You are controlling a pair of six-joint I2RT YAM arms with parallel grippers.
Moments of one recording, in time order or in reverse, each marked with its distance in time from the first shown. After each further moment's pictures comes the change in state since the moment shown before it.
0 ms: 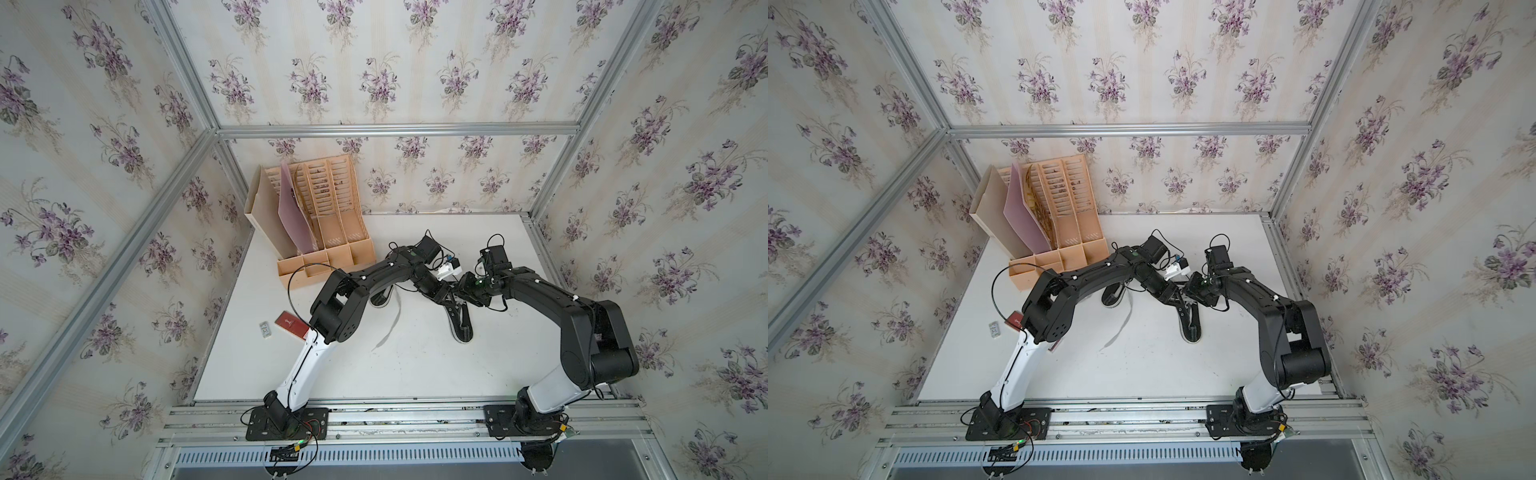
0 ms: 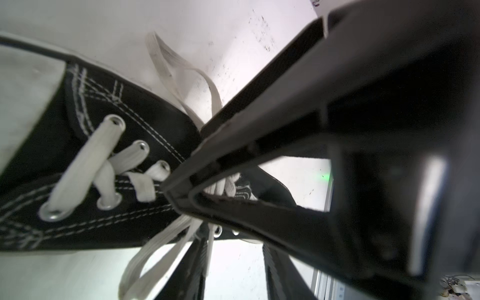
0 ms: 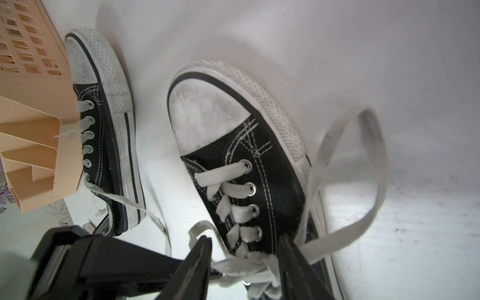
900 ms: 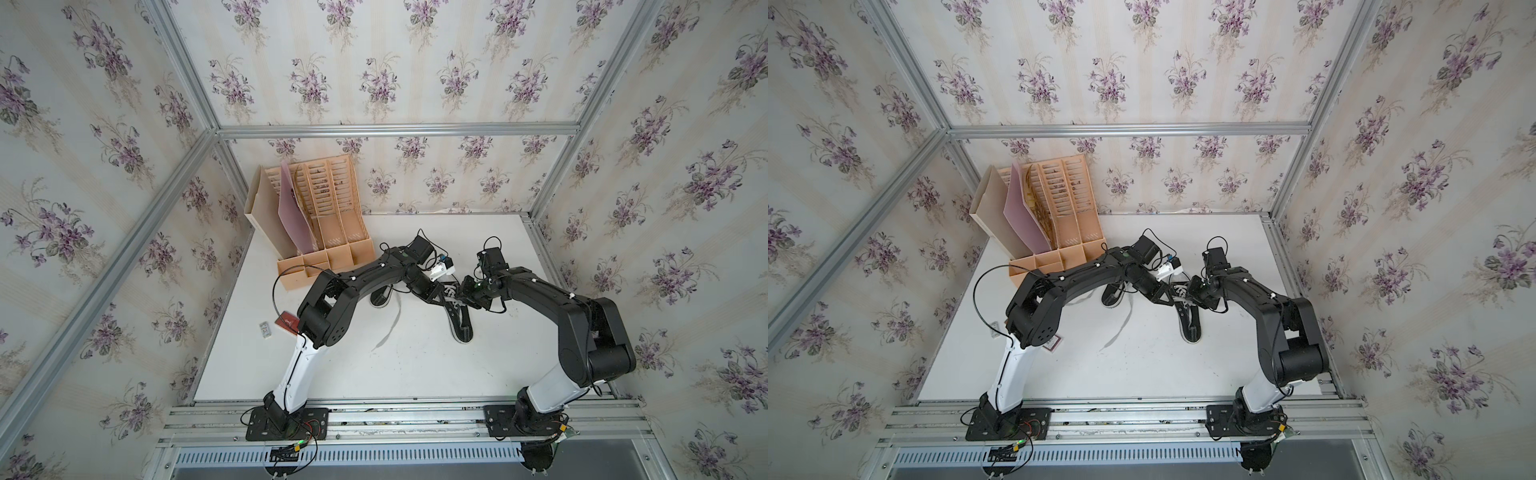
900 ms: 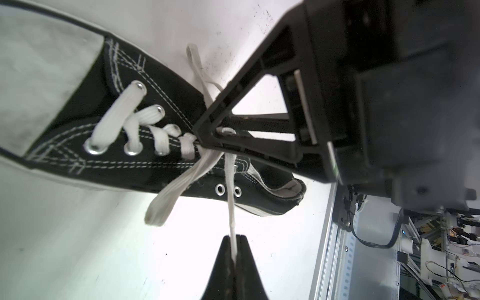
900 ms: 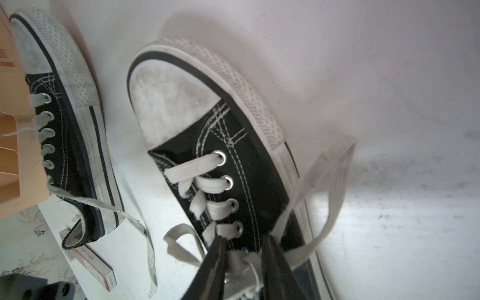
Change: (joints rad) left arm 0.019 -0.147 -0.181 0.059 -0.057 0.010; right arm 0.012 0.019 0.003 -0.048 0.044 -0.010
